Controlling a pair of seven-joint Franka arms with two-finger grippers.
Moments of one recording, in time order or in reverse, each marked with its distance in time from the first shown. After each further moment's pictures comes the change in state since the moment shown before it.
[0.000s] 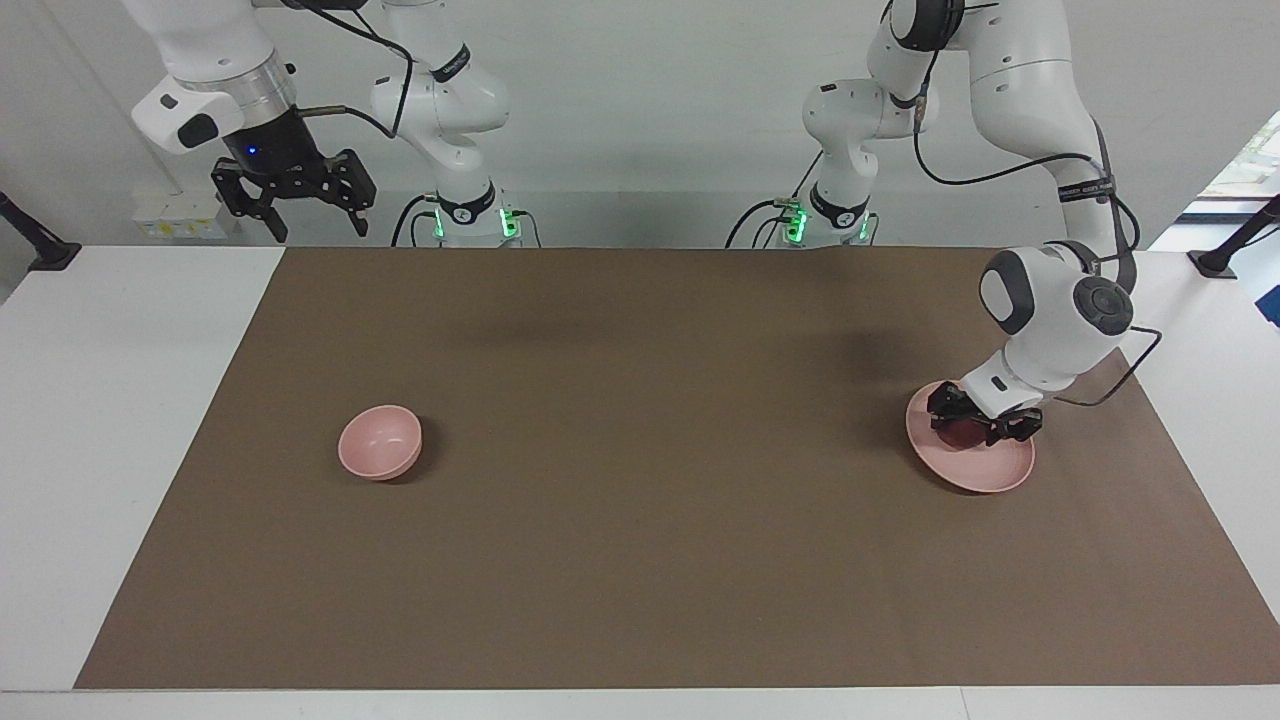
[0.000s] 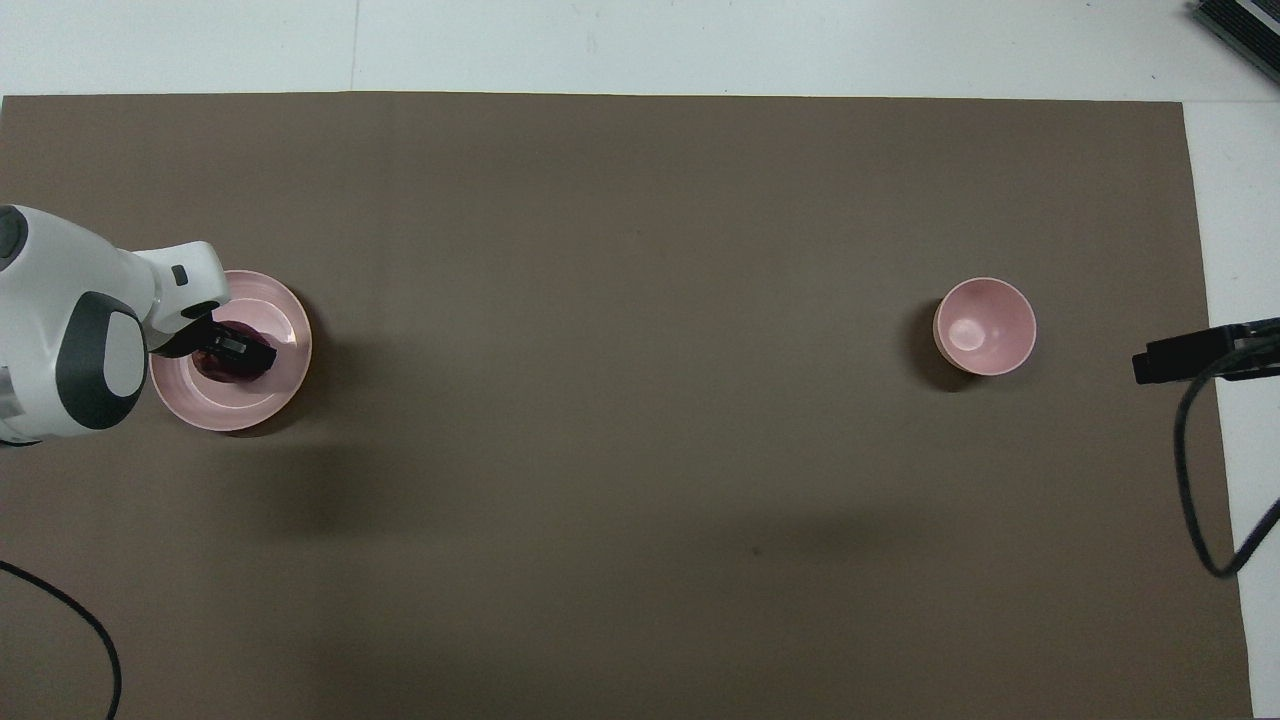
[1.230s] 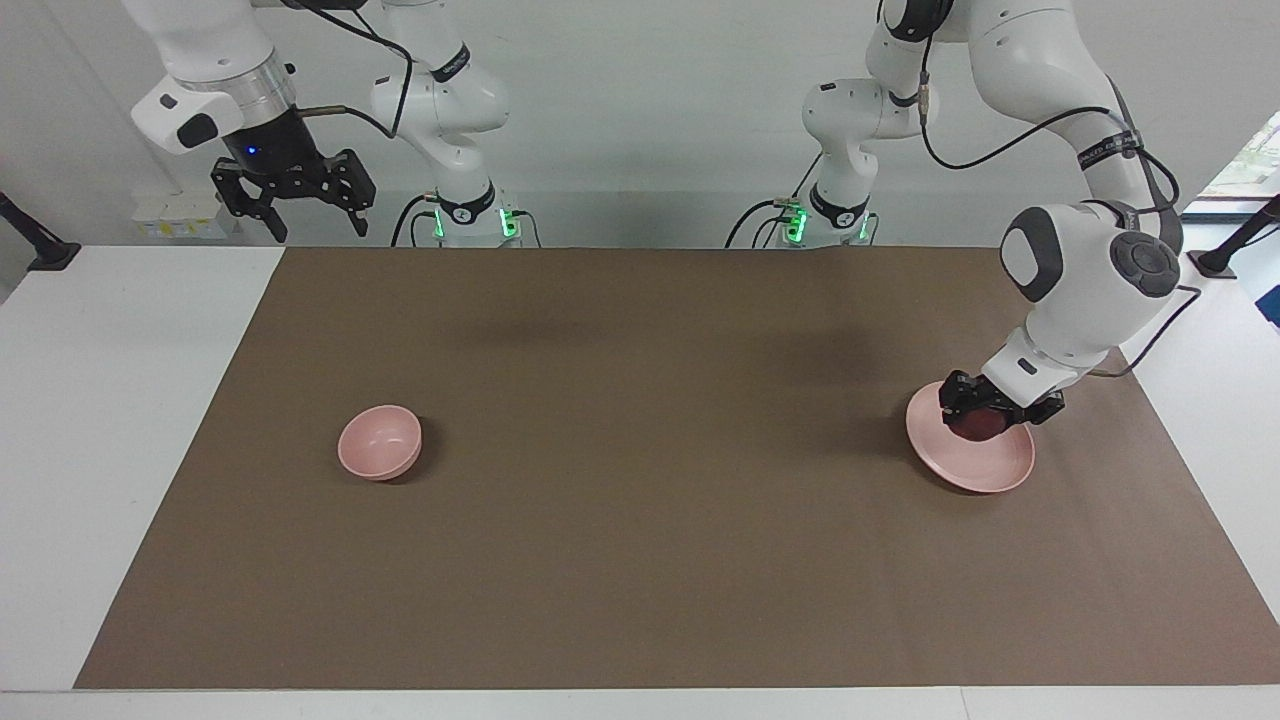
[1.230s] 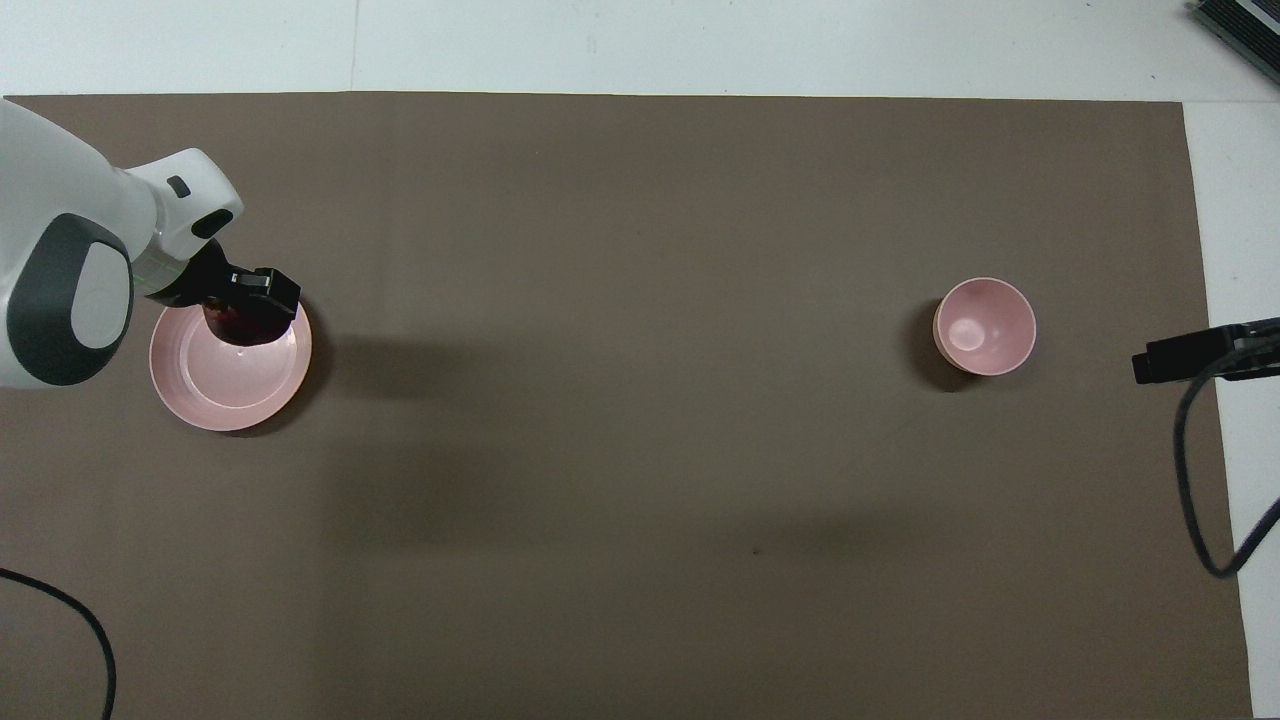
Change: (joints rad) left arm -0.101 -0.058 -0.028 0.228 -0.001 -0.314 -0.393; right arm 0.000 0.000 0.000 0.000 0.000 0.000 0.000
